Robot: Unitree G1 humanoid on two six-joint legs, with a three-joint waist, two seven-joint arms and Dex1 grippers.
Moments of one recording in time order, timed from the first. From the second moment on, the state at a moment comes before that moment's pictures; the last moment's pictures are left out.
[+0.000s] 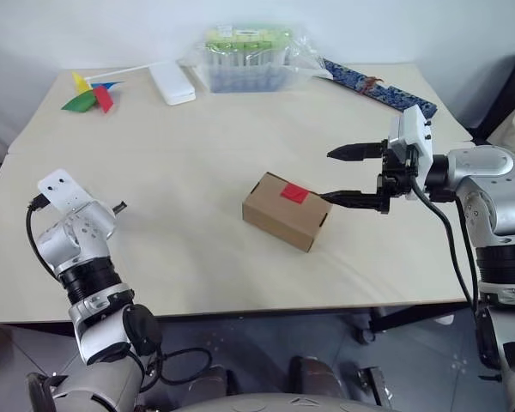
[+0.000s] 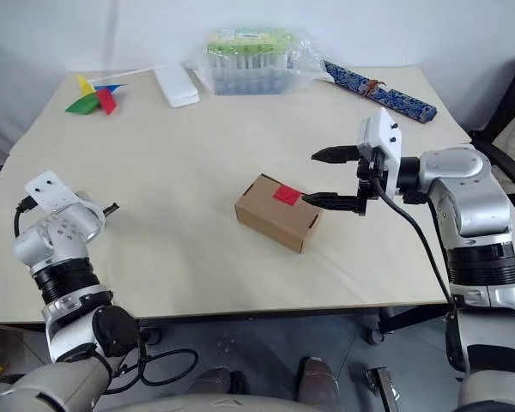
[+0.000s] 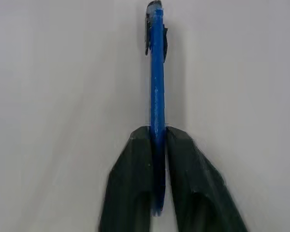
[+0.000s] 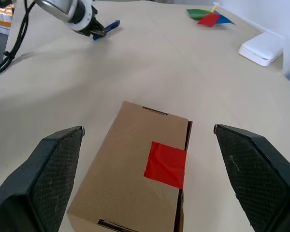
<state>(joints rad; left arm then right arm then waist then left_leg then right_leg) -0.77 0.24 0.69 0.08 -0.31 1.18 0.59 -0.81 -0.74 0.01 0.14 0.41 0.40 1.29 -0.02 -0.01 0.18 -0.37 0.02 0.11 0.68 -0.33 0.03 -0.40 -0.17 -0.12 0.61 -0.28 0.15</state>
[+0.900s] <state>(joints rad) -0.83 0.36 0.61 0.22 -0.16 1.24 0.32 -0.82 -0.73 0.03 0.13 0.41 0.43 1.29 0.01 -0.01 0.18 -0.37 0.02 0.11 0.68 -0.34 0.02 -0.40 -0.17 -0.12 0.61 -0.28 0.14</state>
